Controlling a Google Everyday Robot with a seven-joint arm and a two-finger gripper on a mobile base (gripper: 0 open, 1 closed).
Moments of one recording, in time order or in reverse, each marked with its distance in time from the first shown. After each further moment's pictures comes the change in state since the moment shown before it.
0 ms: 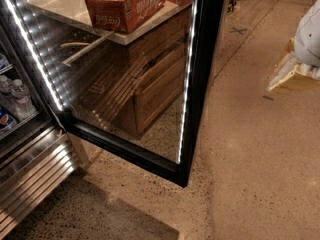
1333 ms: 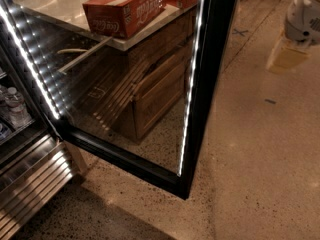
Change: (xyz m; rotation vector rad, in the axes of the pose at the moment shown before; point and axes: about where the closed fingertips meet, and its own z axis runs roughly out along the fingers) arm 0.019 -0.072 0.024 -0.053 0.082 0.088
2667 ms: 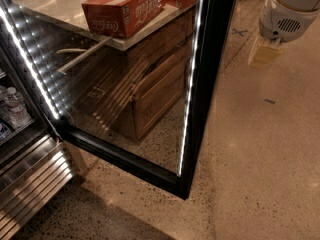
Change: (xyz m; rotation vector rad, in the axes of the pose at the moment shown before) arm -0.035 -0.033 0.030 0.031 0.006 -0.040
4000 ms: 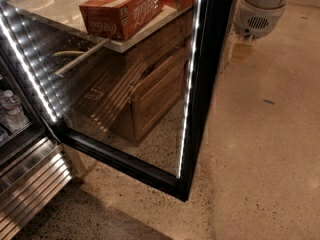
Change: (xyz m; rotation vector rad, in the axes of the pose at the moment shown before) arm -0.047 -0.010 0.015 0.016 0.049 -0.077
